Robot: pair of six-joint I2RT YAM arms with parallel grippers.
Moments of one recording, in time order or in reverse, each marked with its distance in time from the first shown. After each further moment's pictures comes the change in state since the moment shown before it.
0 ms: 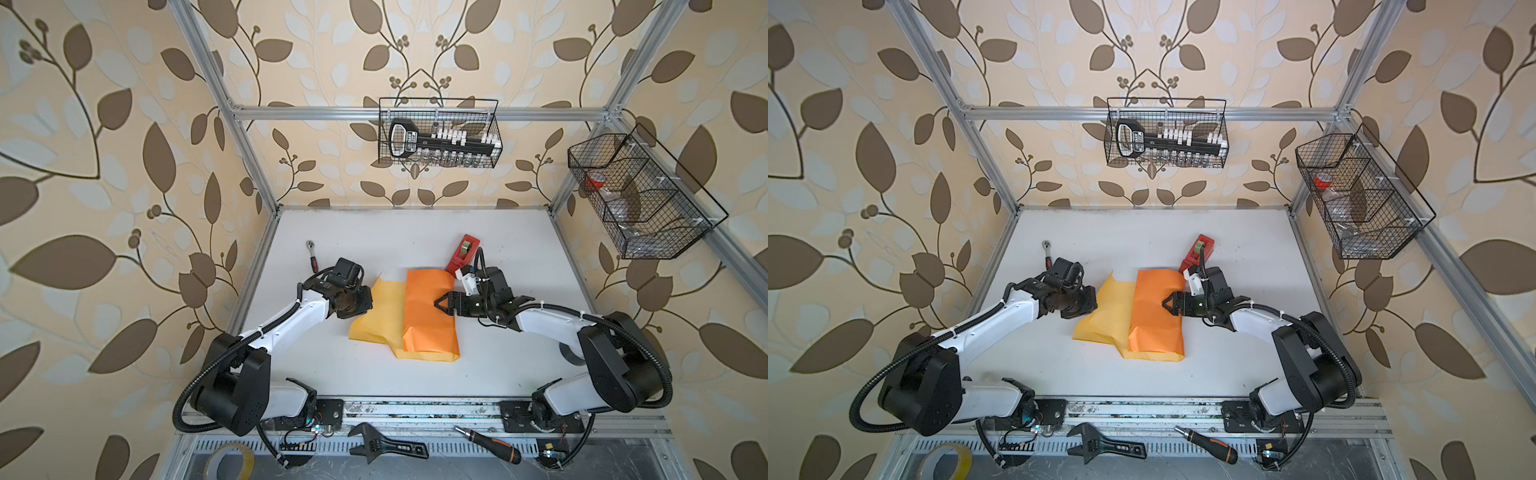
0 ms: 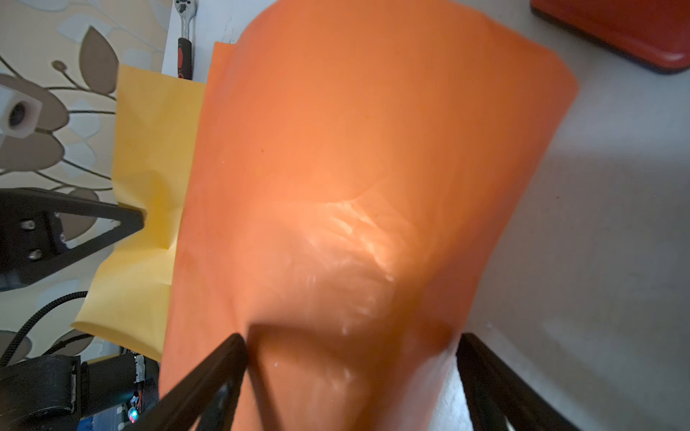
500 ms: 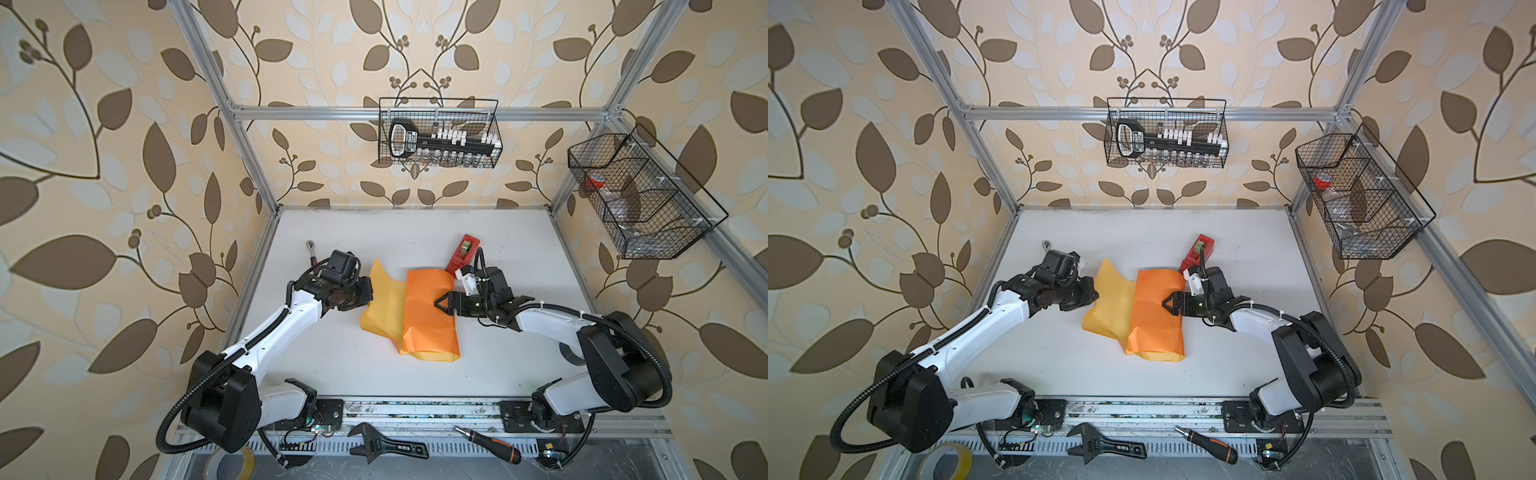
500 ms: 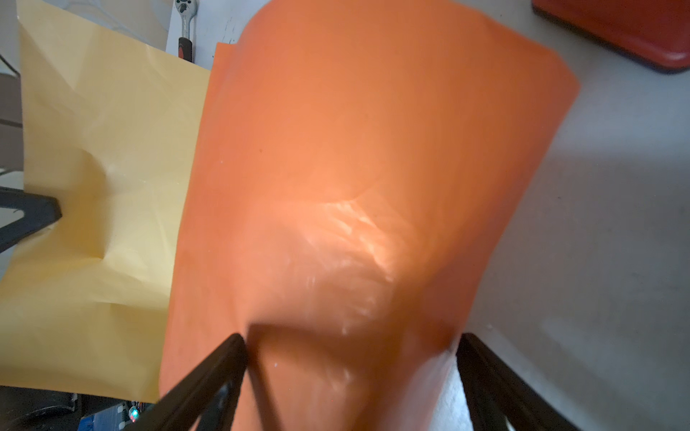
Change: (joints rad) left arm 0.000 -0.064 0.068 -0.038 0.031 -0.028; right arm 0.000 0.001 0.000 0.002 -0.002 0.000
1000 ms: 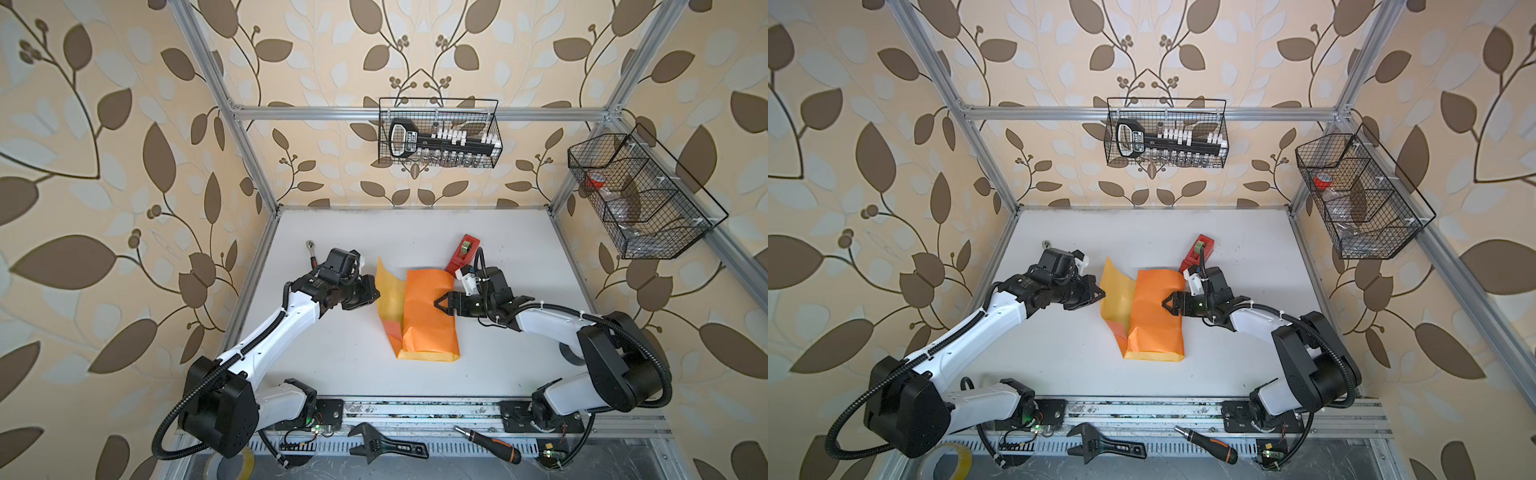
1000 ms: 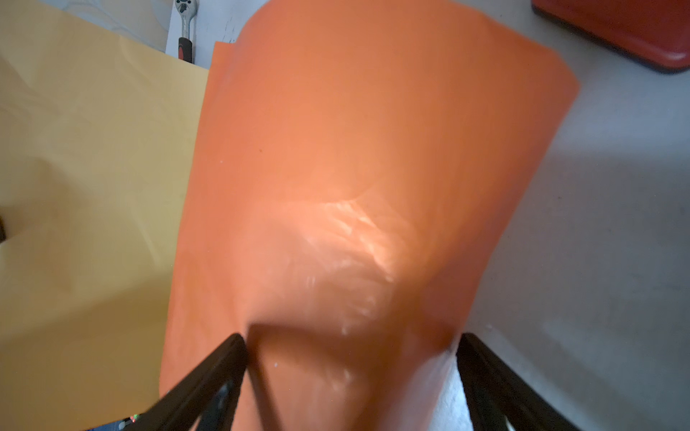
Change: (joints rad) left arm -0.011 -0.025 0.022 0.022 0.146 -0.012; right arm 0.001 0.000 0.000 0.000 0.001 0.000
